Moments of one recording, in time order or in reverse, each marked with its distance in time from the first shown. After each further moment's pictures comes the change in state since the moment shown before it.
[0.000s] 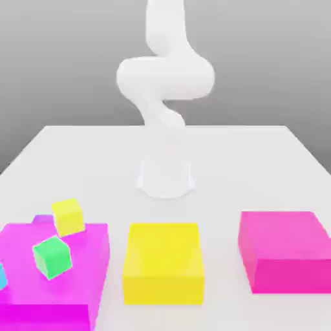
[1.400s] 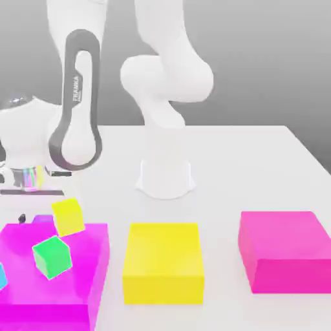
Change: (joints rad) arm -0.533 1.040 -0.173 -0.402 0.470 0.672 -1.174
